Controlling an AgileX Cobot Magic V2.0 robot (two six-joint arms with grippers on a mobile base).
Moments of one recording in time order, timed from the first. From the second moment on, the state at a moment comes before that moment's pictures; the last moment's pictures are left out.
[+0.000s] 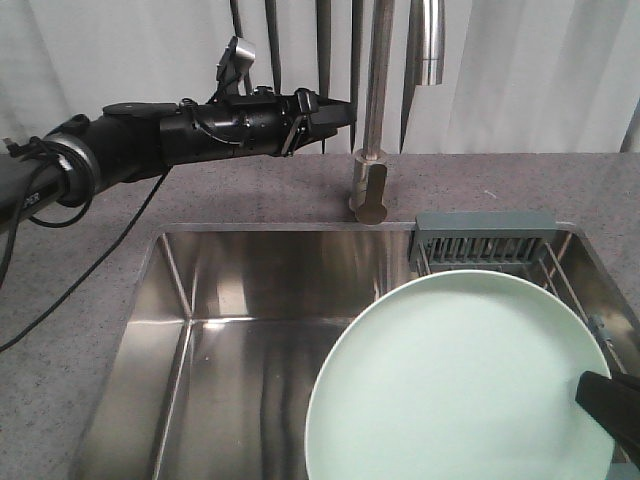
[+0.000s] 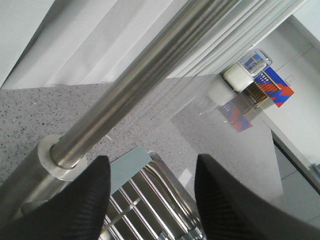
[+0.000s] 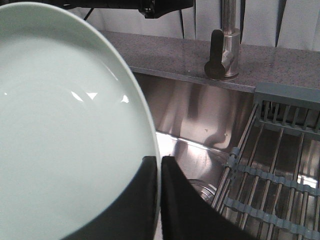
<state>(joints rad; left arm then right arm) -0.29 2.20 -1.85 -1.68 0.83 1.02 -0.20 0.36 -0.50 0.94 0.91 -0.80</state>
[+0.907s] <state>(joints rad) -0.39 2.30 -1.94 -1.69 0.82 0.97 -0.20 0.36 -0.50 0.94 0.91 -0.80</state>
